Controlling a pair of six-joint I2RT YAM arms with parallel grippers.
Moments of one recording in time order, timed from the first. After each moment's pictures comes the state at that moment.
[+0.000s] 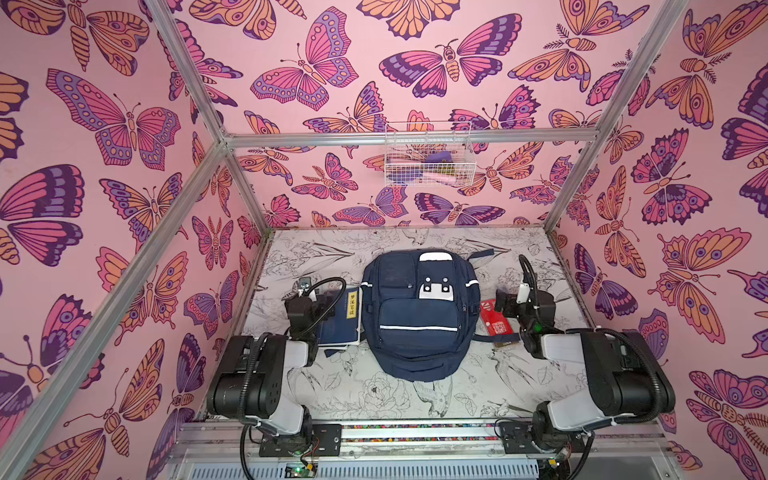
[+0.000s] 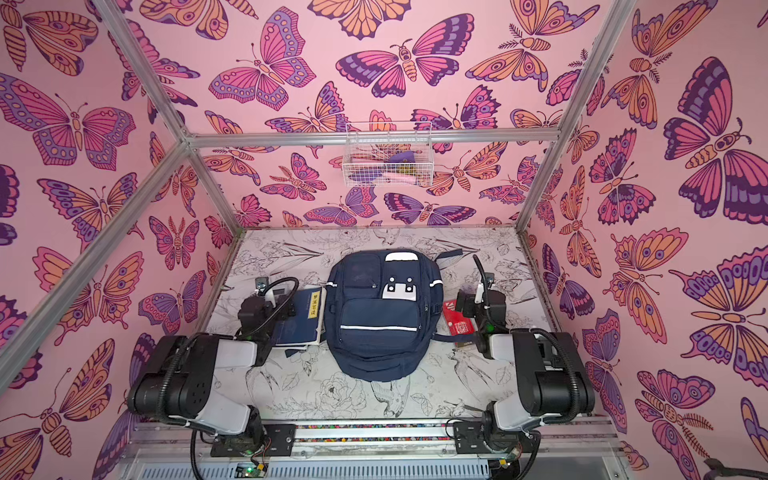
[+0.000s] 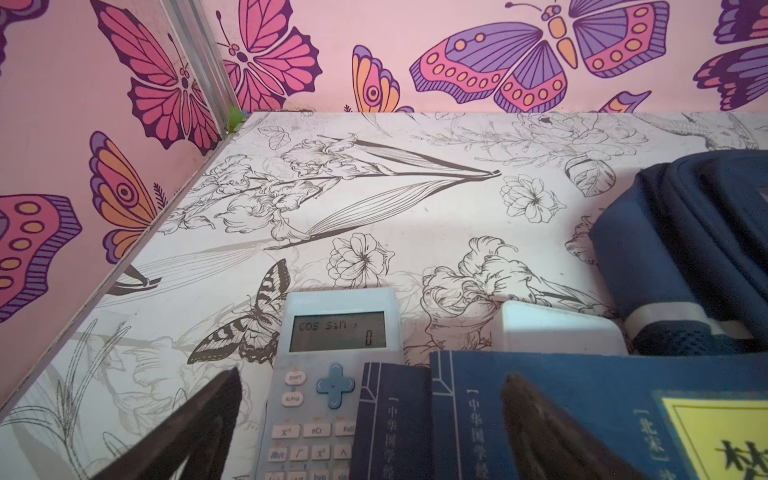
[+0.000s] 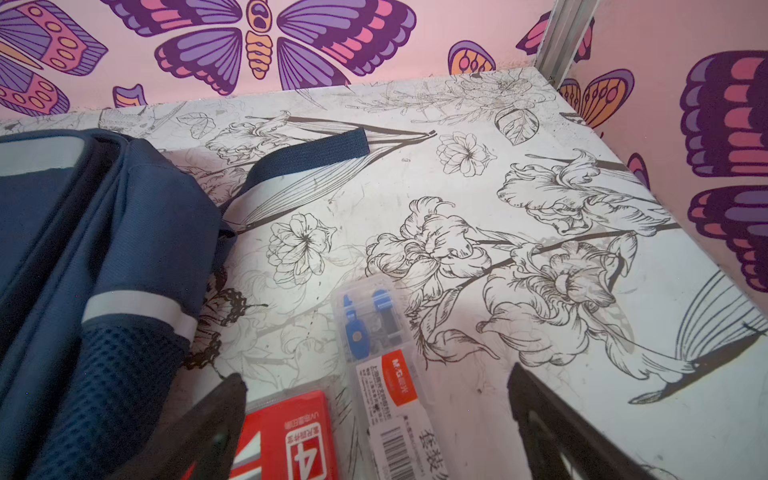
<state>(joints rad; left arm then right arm) -0.04 1.54 0.36 0.85 -0.15 0.01 0.00 1.52 0.39 0.70 0.04 0.07</state>
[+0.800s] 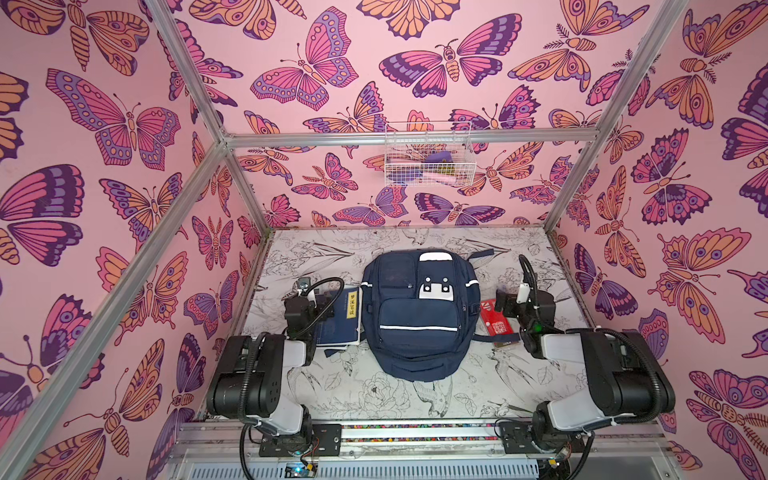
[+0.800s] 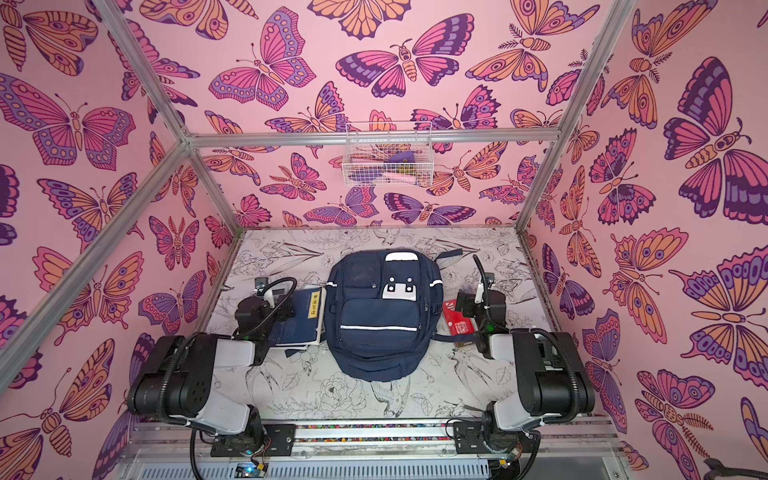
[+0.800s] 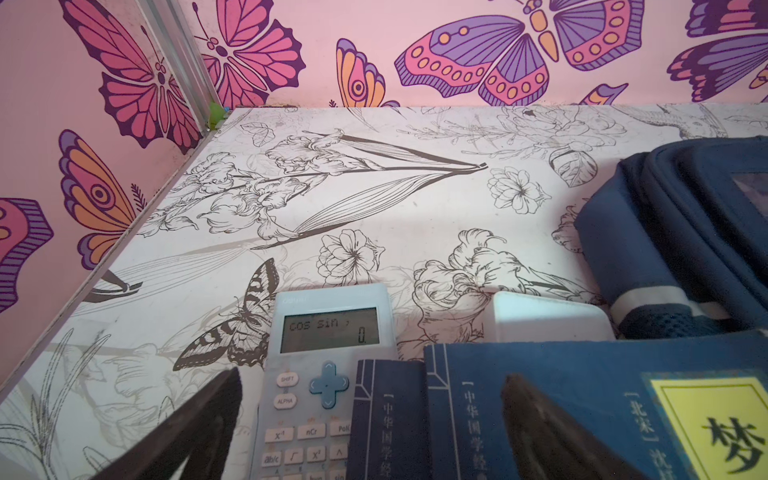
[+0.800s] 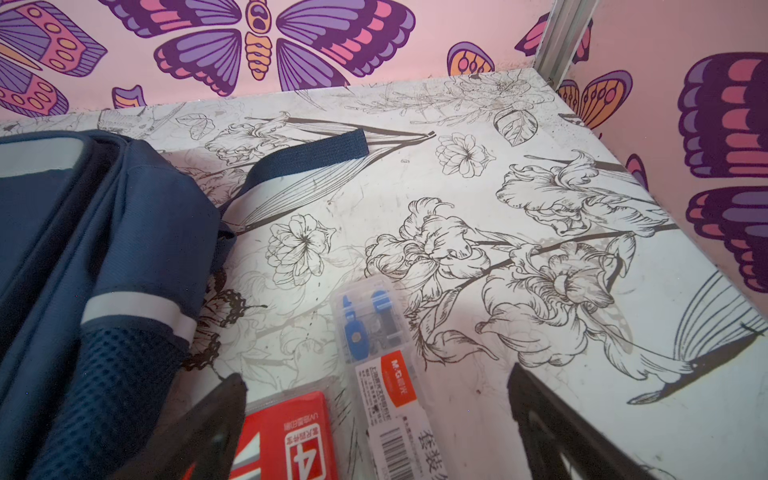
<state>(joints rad) 0.01 1.54 0.36 0.81 -0.06 0.01 0.00 1.50 0.42 0.62 0.07 0.08</state>
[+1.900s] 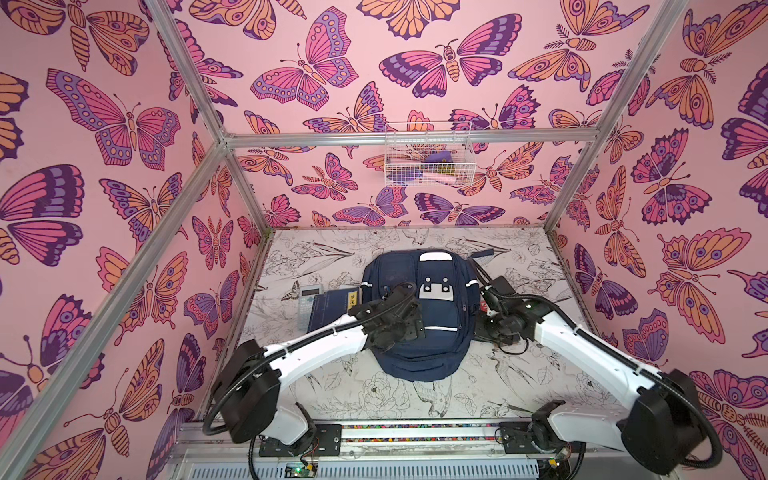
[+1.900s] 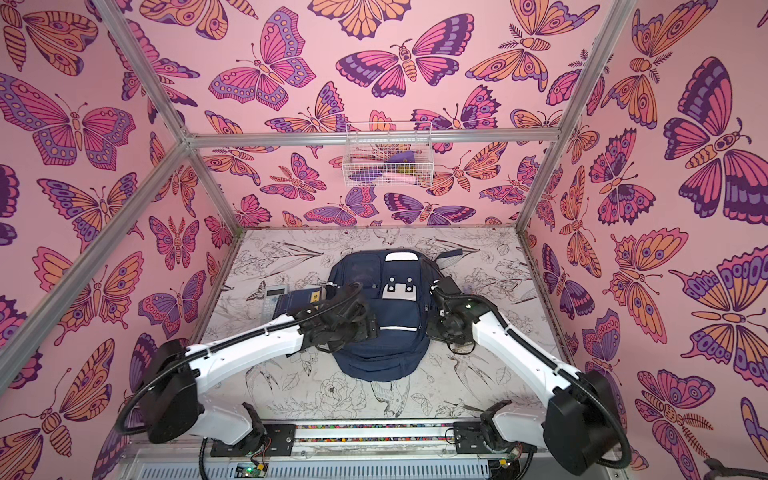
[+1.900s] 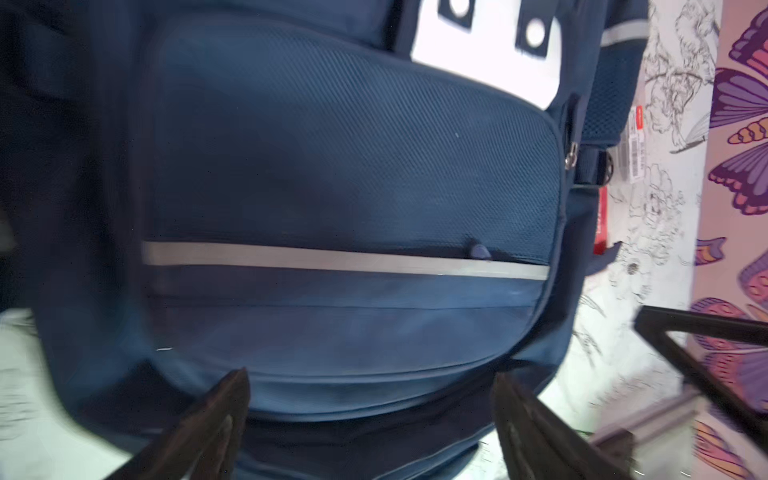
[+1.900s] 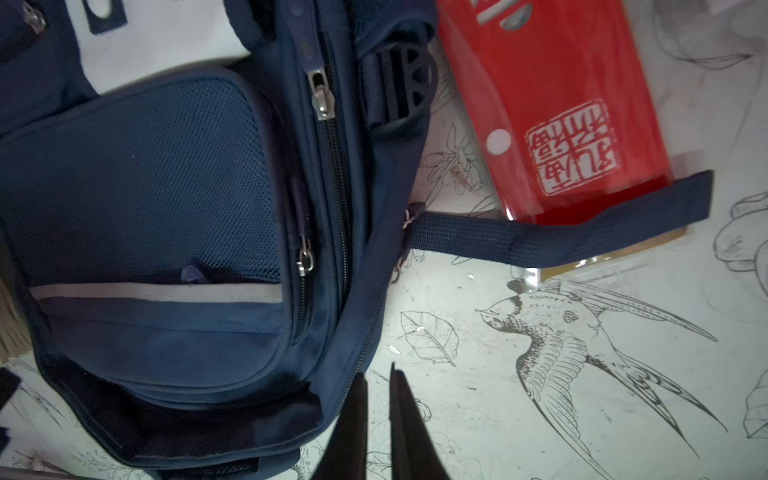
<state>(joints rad) -0.87 1.53 1.08 -0.57 0.01 -0.99 0.50 1.31 0.94 -0.86 -0.05 0.74</state>
